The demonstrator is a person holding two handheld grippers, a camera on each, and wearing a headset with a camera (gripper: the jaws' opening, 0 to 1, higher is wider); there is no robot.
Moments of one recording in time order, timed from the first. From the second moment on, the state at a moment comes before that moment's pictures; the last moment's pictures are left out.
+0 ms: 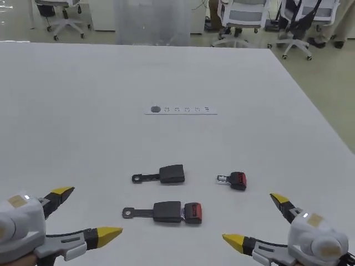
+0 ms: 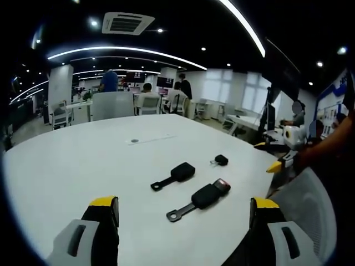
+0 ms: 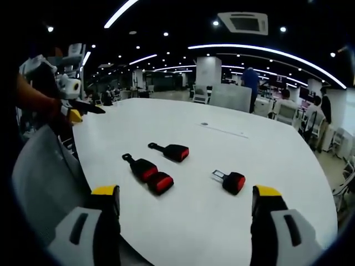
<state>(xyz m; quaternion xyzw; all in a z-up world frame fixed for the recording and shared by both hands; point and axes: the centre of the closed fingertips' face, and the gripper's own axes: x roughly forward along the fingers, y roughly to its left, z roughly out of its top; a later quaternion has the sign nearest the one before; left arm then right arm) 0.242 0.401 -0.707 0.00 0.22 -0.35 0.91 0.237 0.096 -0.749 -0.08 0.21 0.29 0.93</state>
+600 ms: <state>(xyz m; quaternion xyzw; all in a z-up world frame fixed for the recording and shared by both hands) 0.244 0.399 -0.707 0.00 0.22 -0.36 0.91 0.241 0.099 -0.750 -0.08 0.21 0.29 0.93</state>
